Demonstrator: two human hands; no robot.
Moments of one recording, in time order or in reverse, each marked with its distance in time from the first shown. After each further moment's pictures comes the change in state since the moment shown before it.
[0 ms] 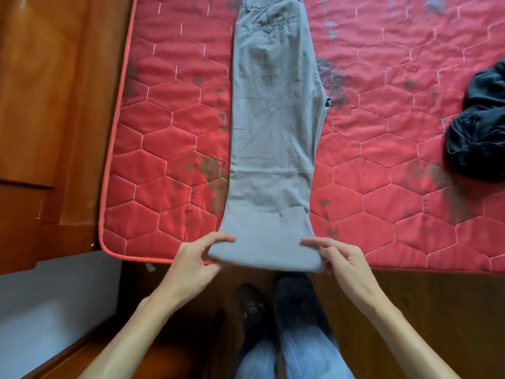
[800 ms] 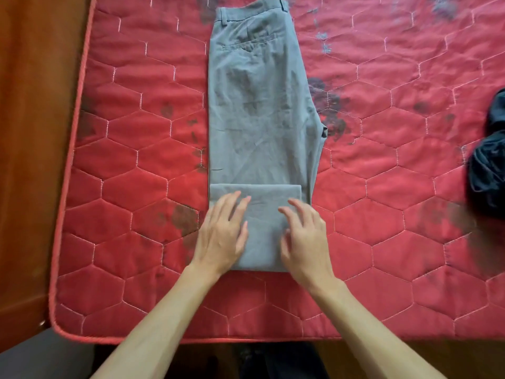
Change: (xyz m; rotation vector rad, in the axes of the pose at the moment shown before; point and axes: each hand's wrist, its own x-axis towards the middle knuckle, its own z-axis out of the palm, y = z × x) left_hand 0.223 -0.008 0.056 0.717 0.286 0.481; right_hand 0.189 -0.004 0.031 -0.783 0.383 -0.472
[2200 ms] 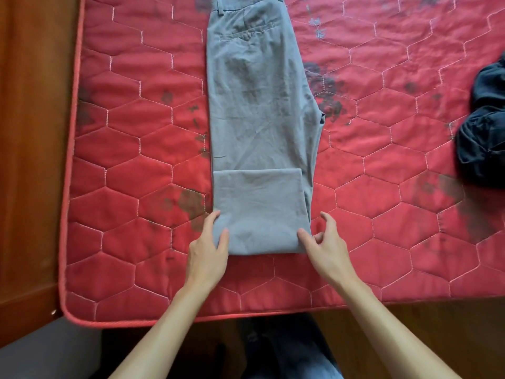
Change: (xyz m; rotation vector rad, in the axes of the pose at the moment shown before) left_hand -0.072 0.002 -0.030 -0.499 -0.193 -0.731; right_hand -0.055 -0.003 -0.024 0.424 -0.288 0.749
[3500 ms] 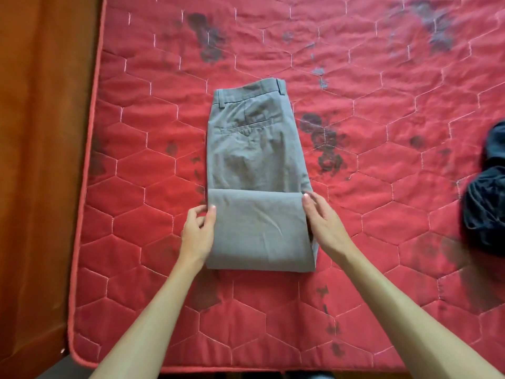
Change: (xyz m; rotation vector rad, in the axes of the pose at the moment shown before) left_hand 0.123 0.090 -0.032 -0.298 0.142 -0.187; right_hand 0.130 -0.105 -0.060 0.247 -0.191 -0.188
